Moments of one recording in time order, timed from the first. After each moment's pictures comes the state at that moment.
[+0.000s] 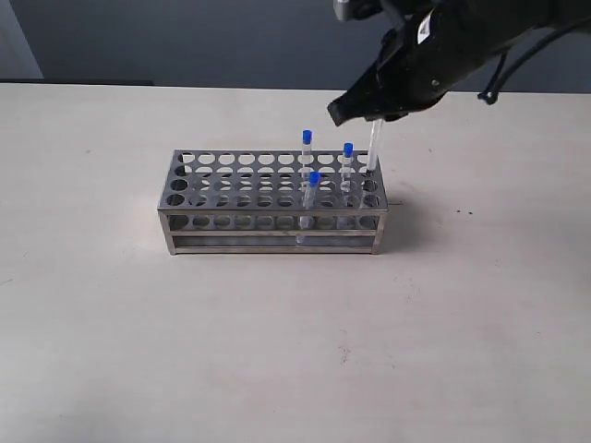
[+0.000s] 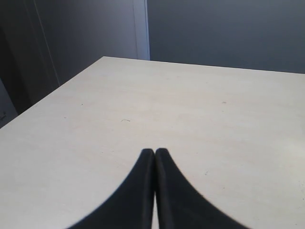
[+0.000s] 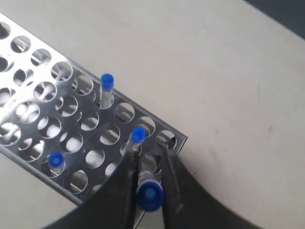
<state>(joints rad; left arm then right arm) 0.14 0.00 0.00 0.08 0.30 -0.07 0.62 1.67 -1.30 -0.04 0.63 -0.11</state>
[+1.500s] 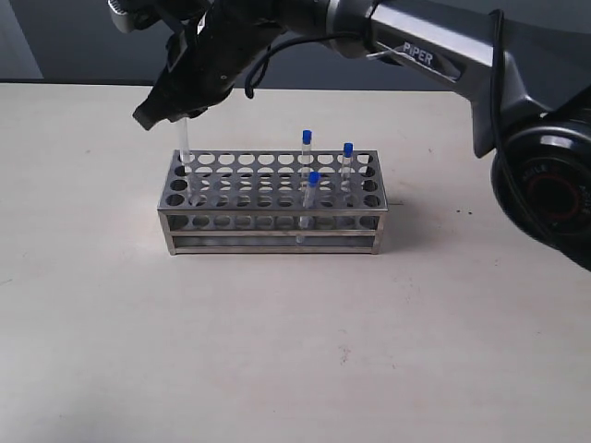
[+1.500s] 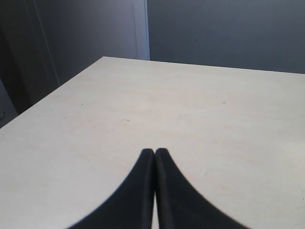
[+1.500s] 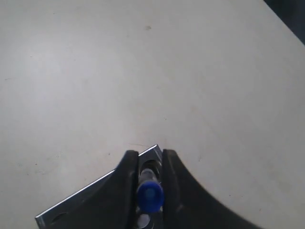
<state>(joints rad) 0.14 0.00 0.00 0.08 0.30 -0.07 0.84 2.30 -2.14 0.29 0.82 -0.47</state>
